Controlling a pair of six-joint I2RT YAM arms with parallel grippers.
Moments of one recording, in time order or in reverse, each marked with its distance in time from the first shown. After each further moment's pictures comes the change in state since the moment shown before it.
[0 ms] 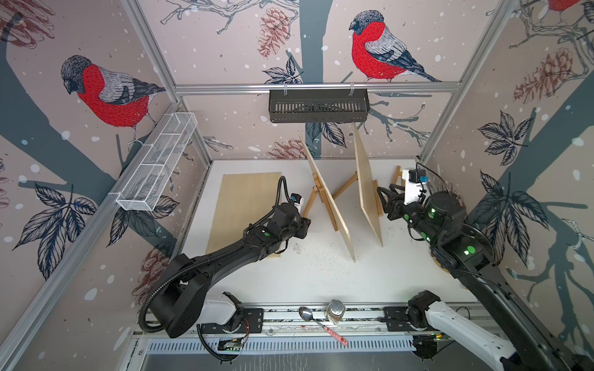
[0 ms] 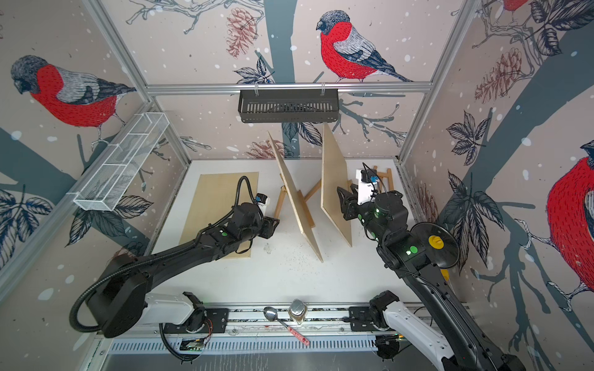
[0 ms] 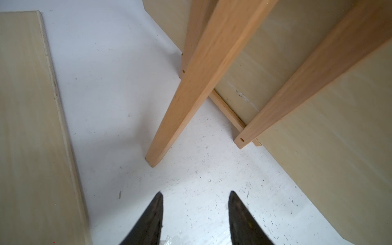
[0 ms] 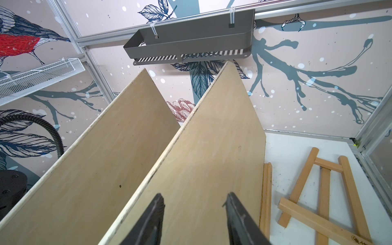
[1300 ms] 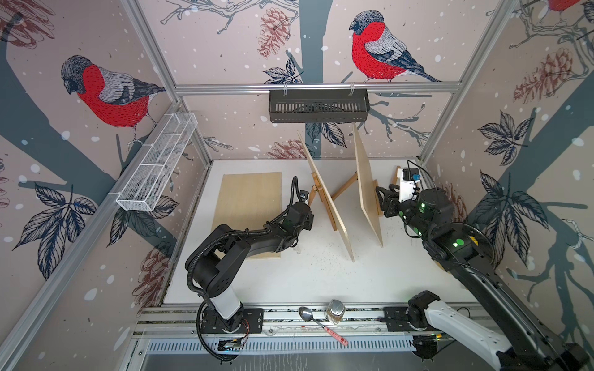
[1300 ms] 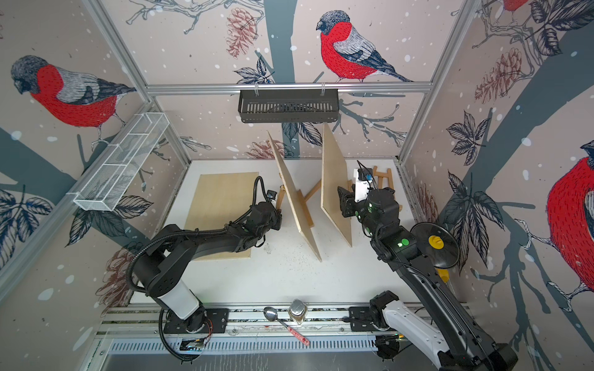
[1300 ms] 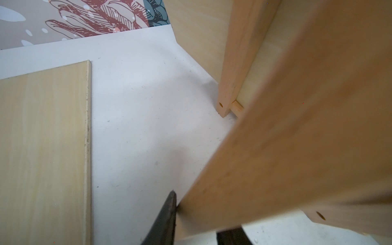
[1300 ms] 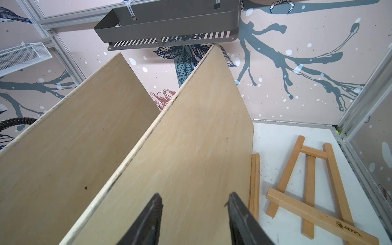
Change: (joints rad) left arm -0.016 0.317 0.061 0.303 -0.281 0.121; right arm -0.031 0.064 -0.026 0.029 0.046 -0.011
